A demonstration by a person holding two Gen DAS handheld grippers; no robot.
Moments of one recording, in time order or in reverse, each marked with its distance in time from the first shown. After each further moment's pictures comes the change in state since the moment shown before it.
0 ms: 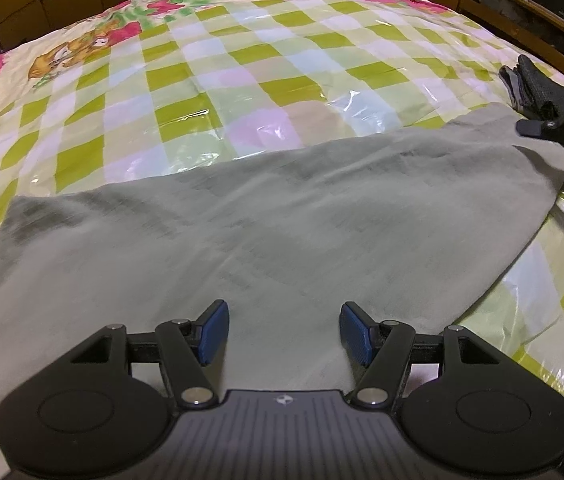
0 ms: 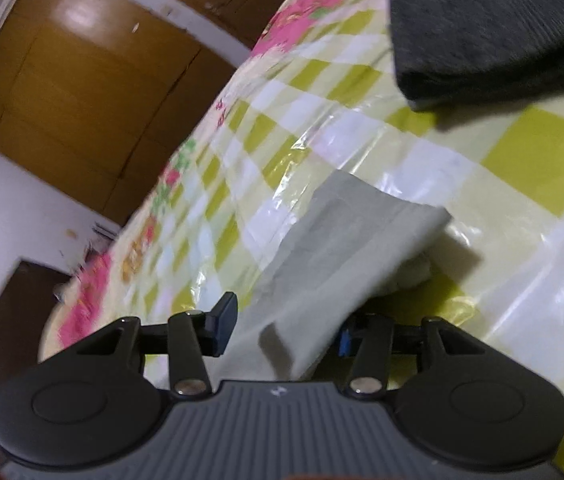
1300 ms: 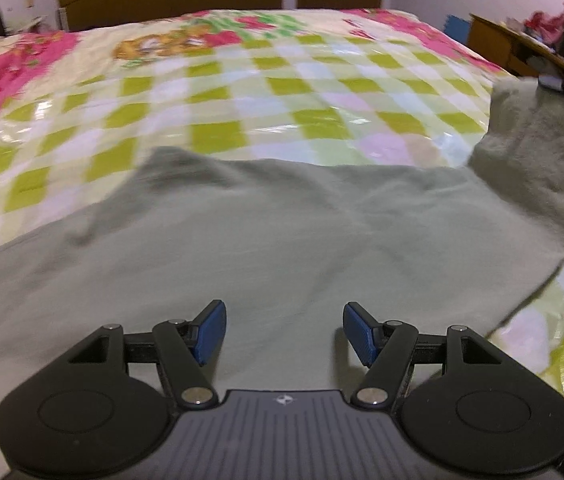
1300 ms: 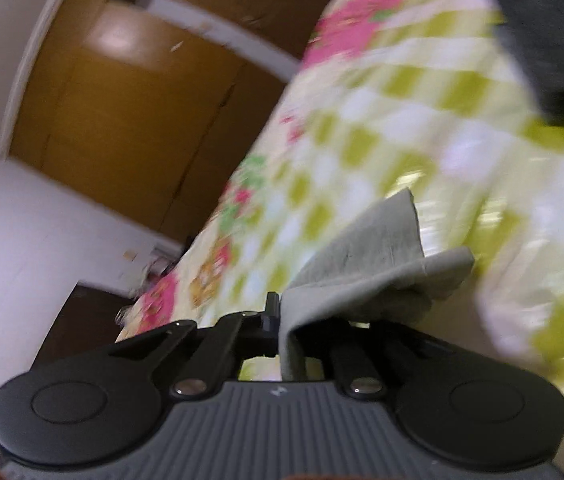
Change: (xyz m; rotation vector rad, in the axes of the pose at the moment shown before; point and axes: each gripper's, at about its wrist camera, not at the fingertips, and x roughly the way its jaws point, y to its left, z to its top) left arm -0.044 0.098 -0.054 -0.165 -0.124 0.077; right arm 0.022 0.078 0.014 0.059 -0.042 0.228
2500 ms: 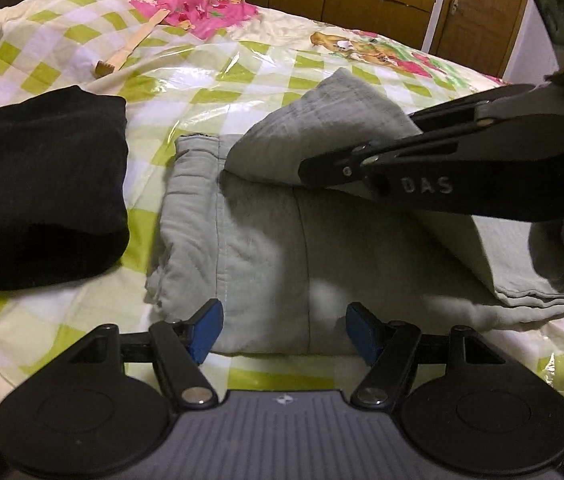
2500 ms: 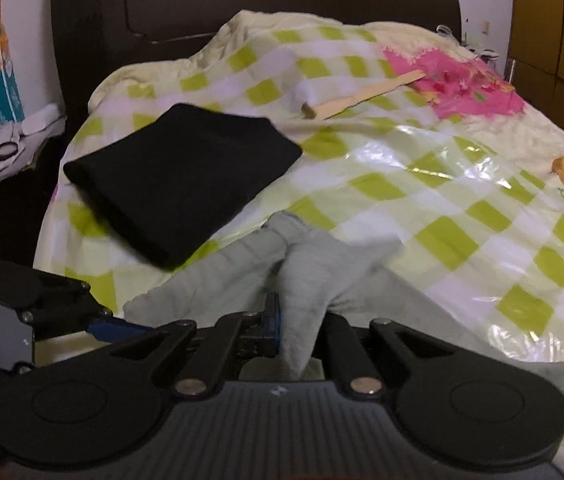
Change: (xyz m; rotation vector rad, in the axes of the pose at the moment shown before) left arm -0.085 0.177 -0.118 -0.336 -0.072 0.159; right arm 0.165 0.282 -0.426 -1.405 0.708 0.342
